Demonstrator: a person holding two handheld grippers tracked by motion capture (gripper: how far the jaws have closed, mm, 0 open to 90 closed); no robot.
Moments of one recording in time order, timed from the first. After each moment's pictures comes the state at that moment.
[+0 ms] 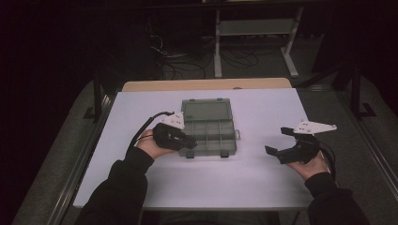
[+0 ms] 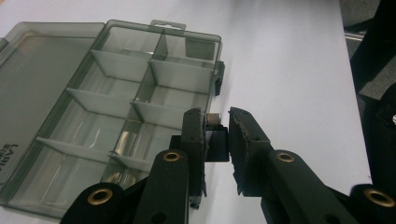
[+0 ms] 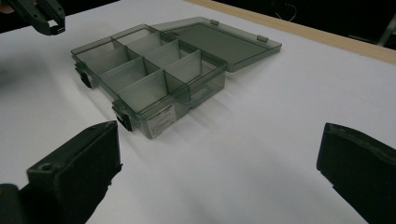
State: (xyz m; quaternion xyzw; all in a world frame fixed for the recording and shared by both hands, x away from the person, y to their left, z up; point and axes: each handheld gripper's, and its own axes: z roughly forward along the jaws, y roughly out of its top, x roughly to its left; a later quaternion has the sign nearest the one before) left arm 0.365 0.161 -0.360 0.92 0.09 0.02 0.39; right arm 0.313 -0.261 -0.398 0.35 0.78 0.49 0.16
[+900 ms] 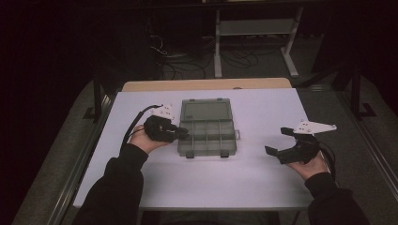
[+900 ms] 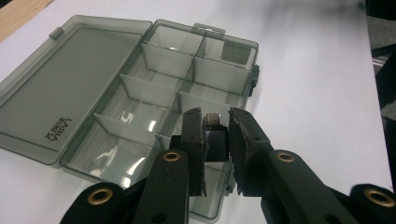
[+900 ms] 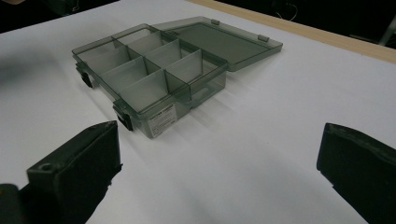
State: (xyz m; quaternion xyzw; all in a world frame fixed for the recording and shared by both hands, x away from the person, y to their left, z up) left arm 0.382 0.186 -0.356 0.90 0.15 0.04 0.41; right arm 0.313 -0.261 -0.398 0.35 0.79 0.49 0.15
